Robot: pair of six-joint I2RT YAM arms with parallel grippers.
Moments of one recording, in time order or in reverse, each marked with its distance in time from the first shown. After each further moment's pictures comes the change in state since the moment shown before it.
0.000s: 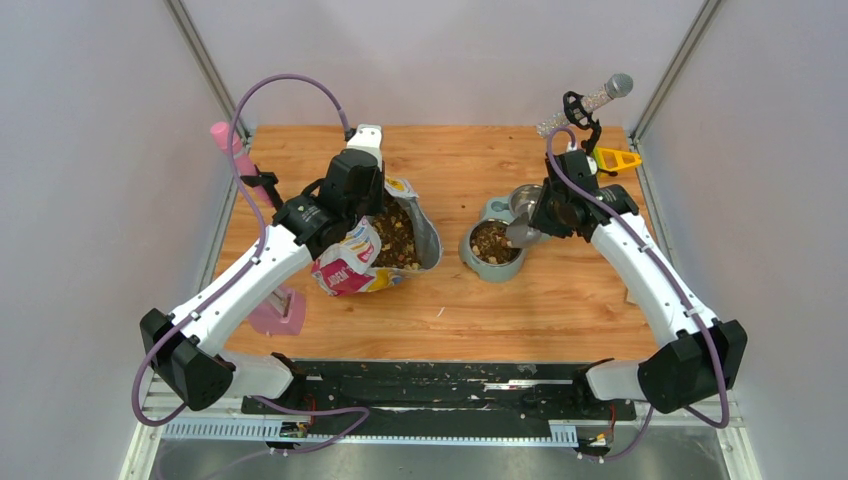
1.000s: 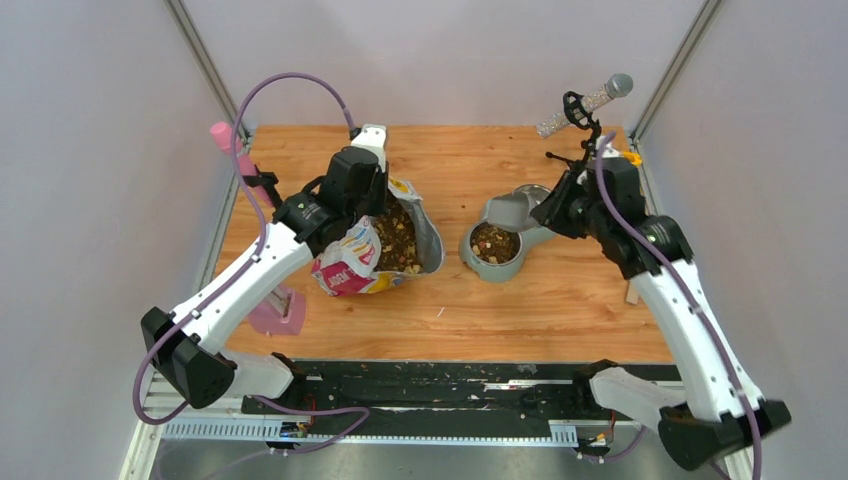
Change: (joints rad) left arm -0.002 0.006 0.018 -0.018 0.064 0.006; right arm 0.014 -0.187 0.048 -0.003 -0.119 -0.019
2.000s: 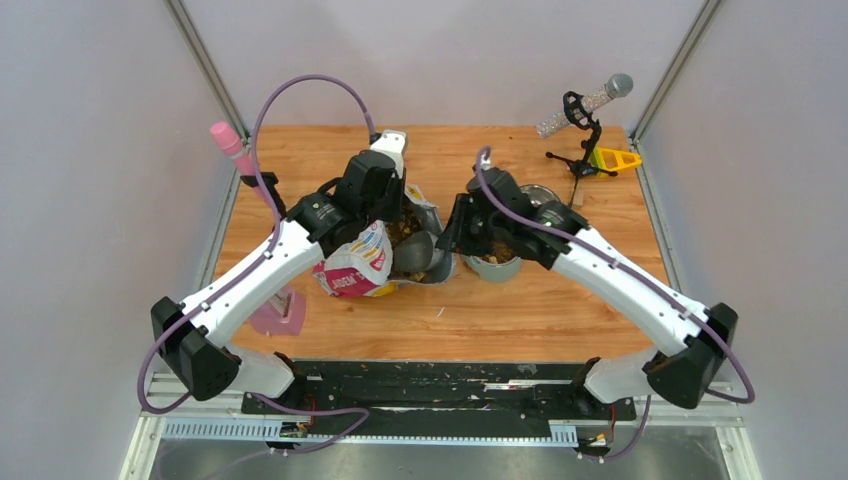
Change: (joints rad) left arm -0.069 0.057 0.037 -0.017 0.047 -0.013; right arm 0.457 0.206 0.065 0.108 -0.060 0.244
